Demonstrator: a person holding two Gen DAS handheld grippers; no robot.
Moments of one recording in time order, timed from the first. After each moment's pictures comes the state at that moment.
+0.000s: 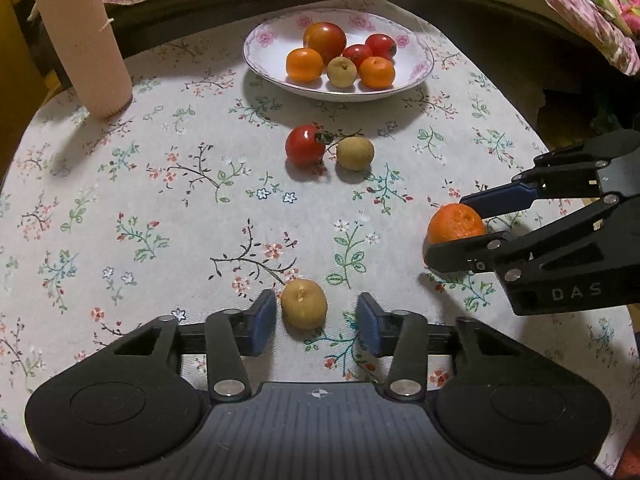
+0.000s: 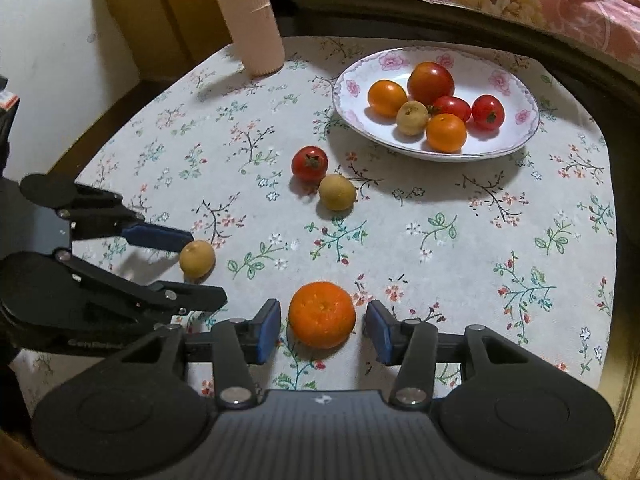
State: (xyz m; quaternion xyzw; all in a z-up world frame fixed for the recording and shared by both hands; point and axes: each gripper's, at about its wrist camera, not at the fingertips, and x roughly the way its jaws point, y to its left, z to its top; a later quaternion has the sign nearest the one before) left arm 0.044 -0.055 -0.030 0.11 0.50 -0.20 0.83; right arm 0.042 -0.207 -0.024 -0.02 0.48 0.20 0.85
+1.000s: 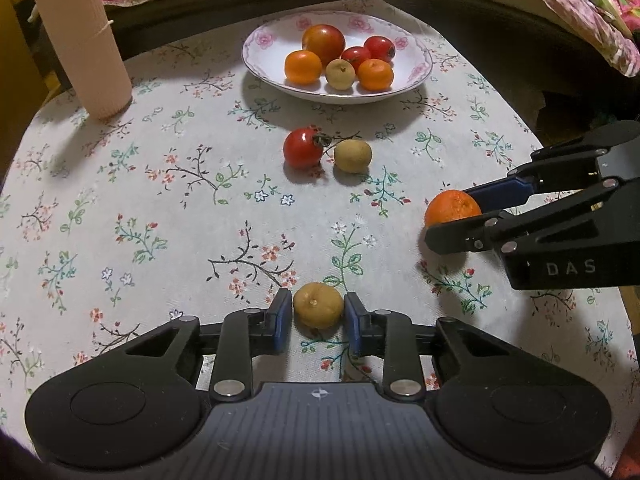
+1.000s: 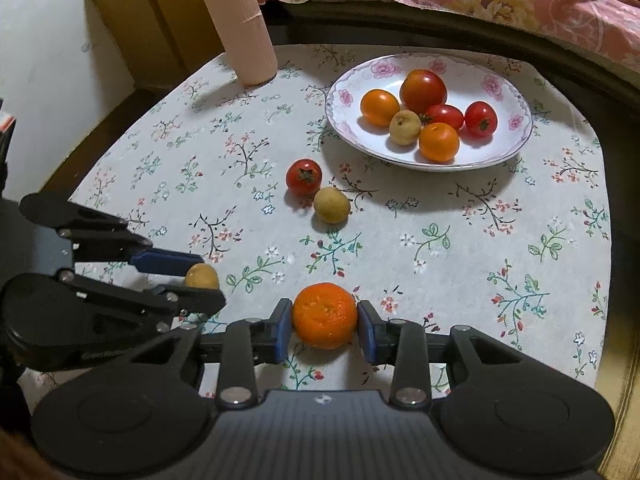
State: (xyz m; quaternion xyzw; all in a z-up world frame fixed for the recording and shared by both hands) left arm 0.043 -0.056 -0.030 0.11 0.50 -0.20 0.83; right arm 0.046 -0.208 -0.017 -0.01 0.48 0.19 0.85
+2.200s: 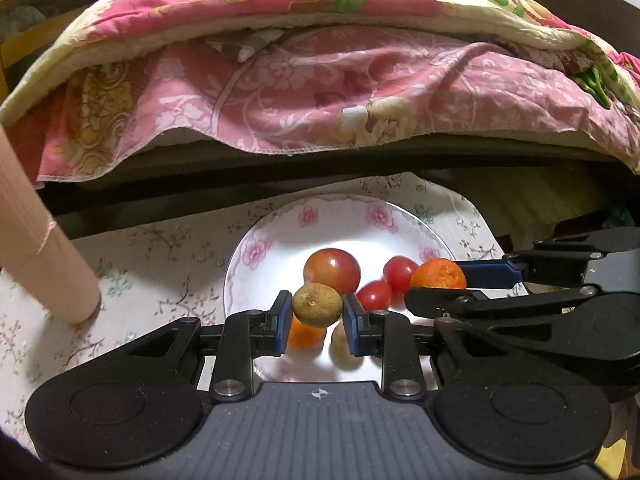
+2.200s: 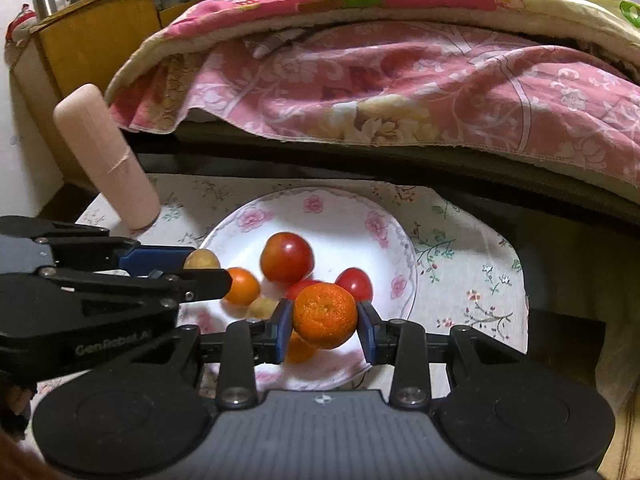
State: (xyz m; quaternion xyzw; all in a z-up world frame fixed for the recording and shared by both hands) left arm 0.184 -0.121 0.021 0.06 0.41 -0.19 0.89; right arm 0.161 -0.261 0.021 0.02 0.41 0.09 0.91
